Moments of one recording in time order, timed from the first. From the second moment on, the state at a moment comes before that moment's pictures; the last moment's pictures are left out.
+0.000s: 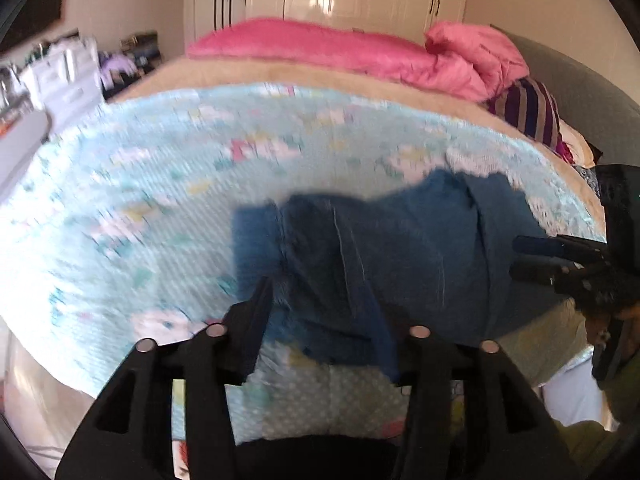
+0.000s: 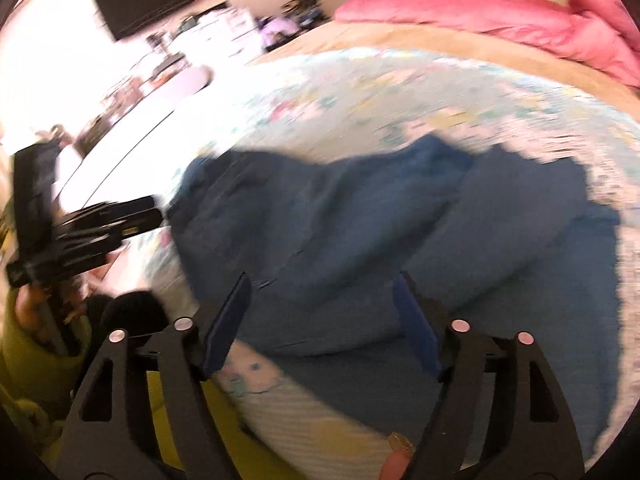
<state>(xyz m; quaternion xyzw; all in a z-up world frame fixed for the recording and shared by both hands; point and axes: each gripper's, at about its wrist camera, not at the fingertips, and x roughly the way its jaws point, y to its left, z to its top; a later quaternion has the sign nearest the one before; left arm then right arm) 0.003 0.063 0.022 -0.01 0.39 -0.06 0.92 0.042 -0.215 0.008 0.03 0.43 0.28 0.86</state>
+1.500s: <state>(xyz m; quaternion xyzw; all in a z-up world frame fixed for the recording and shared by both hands) 0.094 -0.114 -0.045 -0.03 0.47 -0.24 0.85 0.184 -0.346 0.017 0.08 0.43 0.11 0.89</state>
